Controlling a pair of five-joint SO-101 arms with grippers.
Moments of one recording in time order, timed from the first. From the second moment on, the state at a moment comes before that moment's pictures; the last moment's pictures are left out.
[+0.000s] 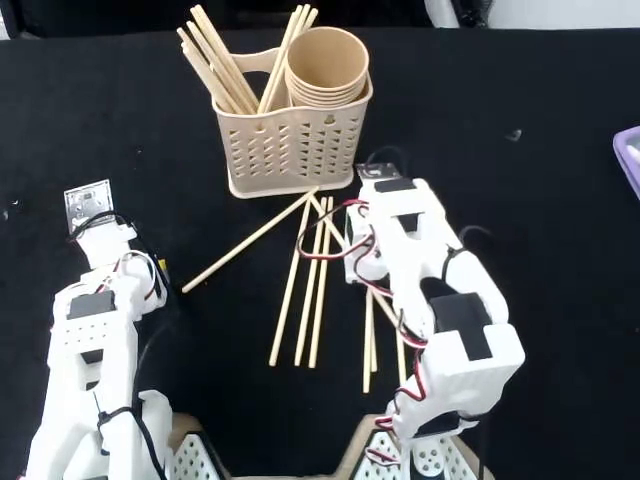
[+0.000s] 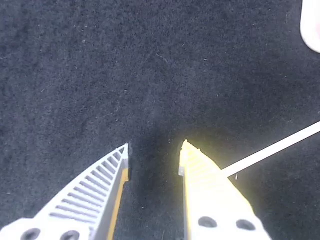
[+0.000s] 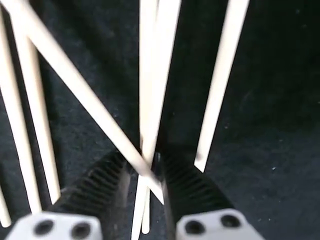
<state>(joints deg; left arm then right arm) -18.0 -44.4 71.6 35.3 2.8 -8.7 13.5 25.9 70.0 -6.3</state>
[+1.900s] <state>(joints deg) -18.0 -44.4 71.6 35.3 2.8 -3.9 10.1 29.7 65.4 6.0</state>
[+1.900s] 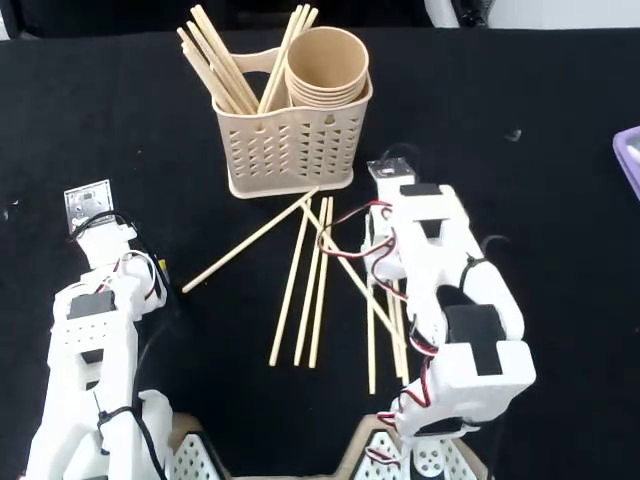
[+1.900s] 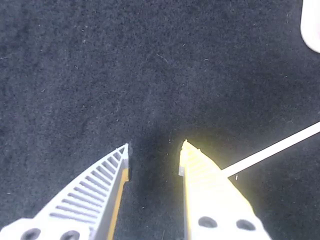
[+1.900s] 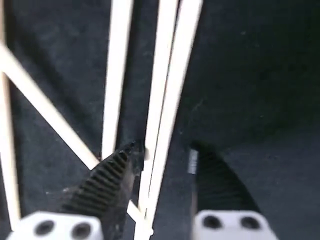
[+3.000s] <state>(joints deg) -18.0 -44.4 71.6 35.3 2.8 8.8 -21.1 27.0 72.2 9.8</state>
